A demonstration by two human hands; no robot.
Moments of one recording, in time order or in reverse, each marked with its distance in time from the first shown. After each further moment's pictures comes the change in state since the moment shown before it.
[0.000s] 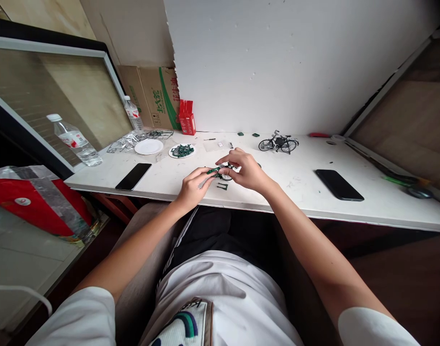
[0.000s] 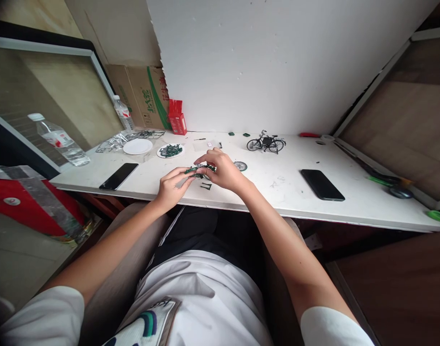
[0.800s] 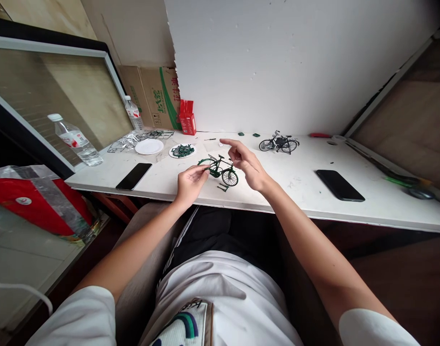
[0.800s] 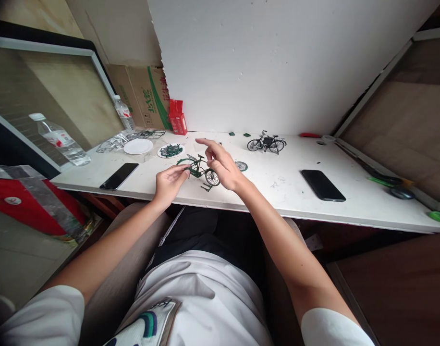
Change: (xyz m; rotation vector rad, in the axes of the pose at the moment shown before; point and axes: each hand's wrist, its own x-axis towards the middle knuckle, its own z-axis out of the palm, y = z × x) left_hand 0.005 0.004 0.007 -0.612 0.175 -0.689; right_hand 0.000 -0.008 -0.005 0.136 0.100 -0.008
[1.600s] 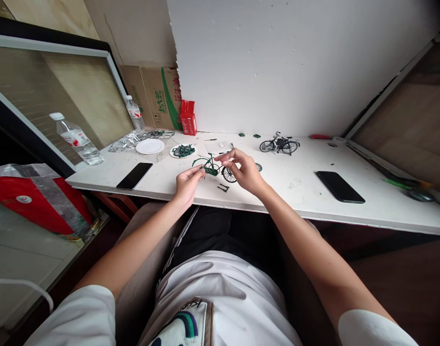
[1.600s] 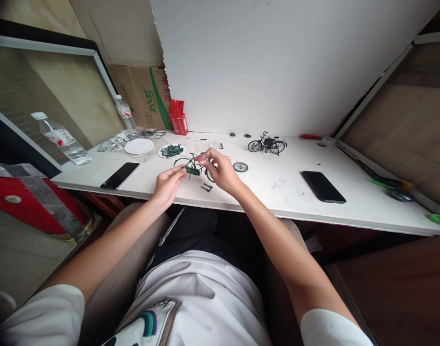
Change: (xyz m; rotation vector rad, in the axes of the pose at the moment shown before) left_hand 0.007 -0.006 0.001 -0.380 0.206 -0.347; right_hand -0.004 0.009 0.021 0.166 0.057 0.104
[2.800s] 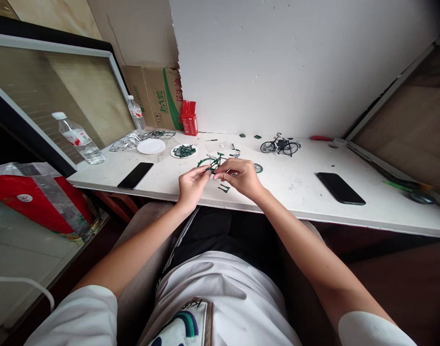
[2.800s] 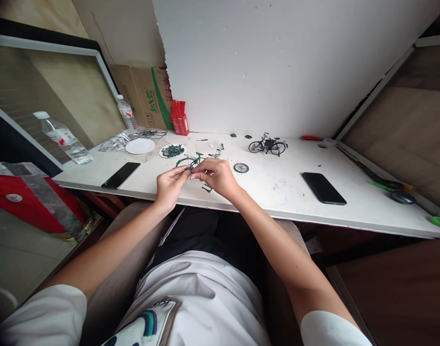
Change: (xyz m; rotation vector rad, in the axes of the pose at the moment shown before) left_hand -0.021 0.006 0.010 0.225 -0.080 0.218; right_hand -0.005 -0.004 0.013 -0.042 -0.001 -0.117
